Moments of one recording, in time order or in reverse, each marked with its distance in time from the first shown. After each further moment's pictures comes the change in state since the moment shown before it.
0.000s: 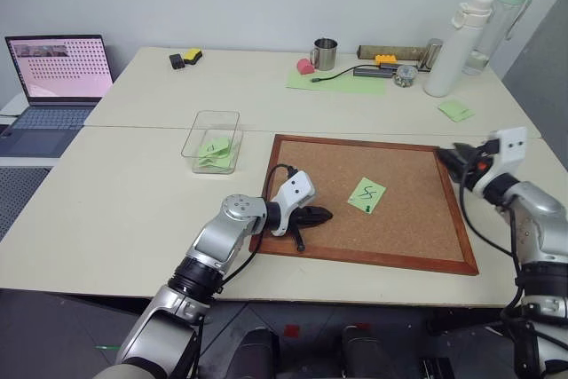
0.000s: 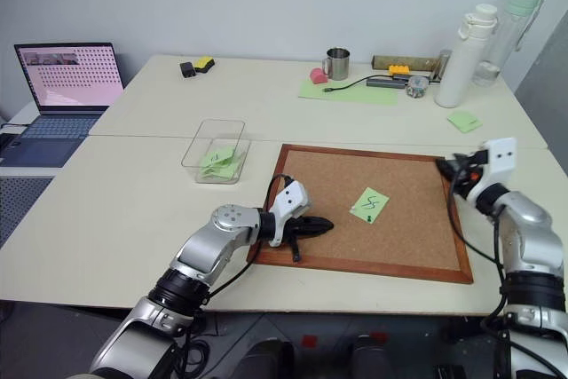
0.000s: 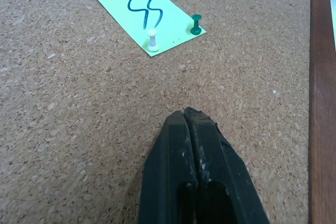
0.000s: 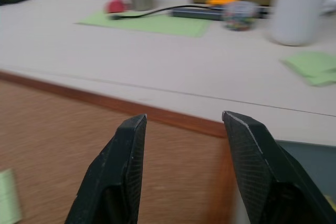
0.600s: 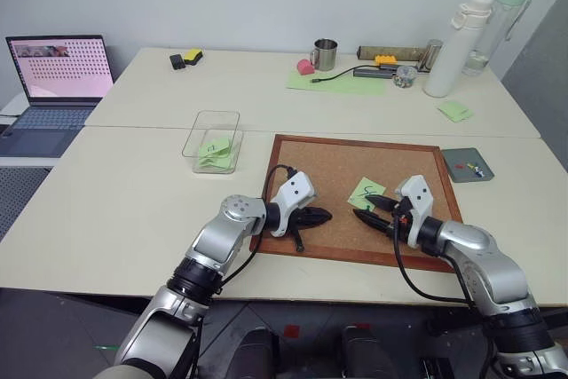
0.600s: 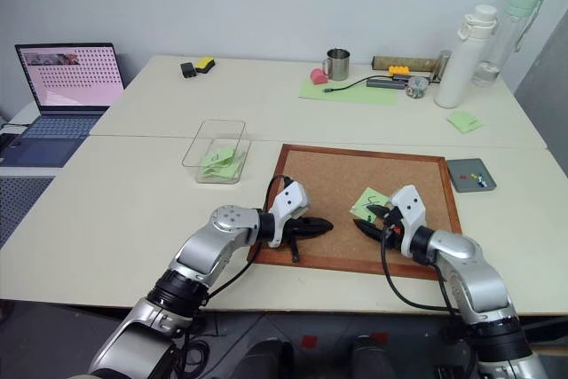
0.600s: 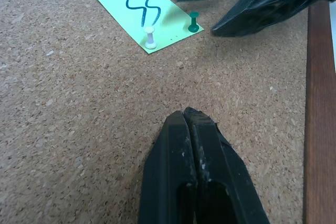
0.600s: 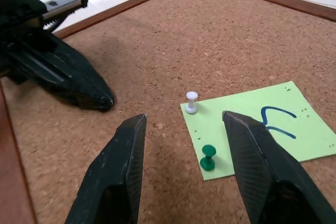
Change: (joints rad) left arm 0.004 0.006 0.000 -0.006 0.000 0.001 -0.006; right arm 0.191 0.084 0.314 -0.304 -0.093 0.050 0.064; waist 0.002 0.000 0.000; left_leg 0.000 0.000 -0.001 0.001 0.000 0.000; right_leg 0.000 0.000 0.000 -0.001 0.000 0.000
